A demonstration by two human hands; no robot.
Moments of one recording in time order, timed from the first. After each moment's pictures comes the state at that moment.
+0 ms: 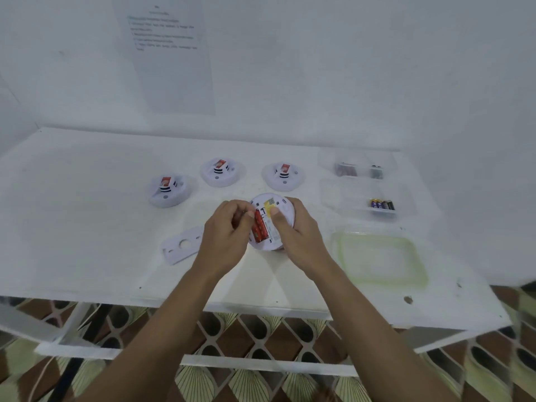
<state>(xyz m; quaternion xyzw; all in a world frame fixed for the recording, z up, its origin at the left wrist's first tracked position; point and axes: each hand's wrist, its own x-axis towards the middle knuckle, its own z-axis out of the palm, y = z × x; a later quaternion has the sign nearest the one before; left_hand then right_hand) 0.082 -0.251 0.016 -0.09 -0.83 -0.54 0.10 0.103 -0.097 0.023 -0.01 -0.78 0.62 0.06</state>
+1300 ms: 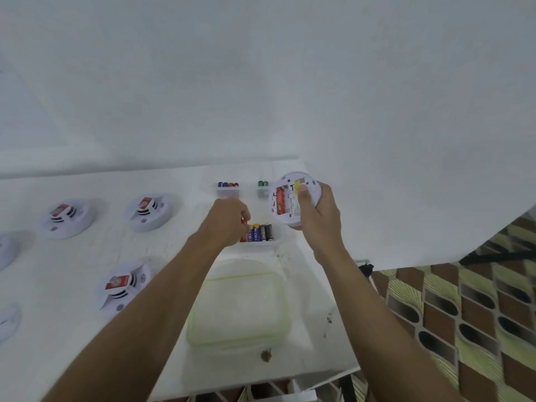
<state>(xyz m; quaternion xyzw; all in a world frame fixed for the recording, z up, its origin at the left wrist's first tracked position) -0.032 0.051 0.020 -0.18 -0.96 -0.22 -0.06 0.062 0.212 0.038 -0.18 -0.71 0.65 0.21</state>
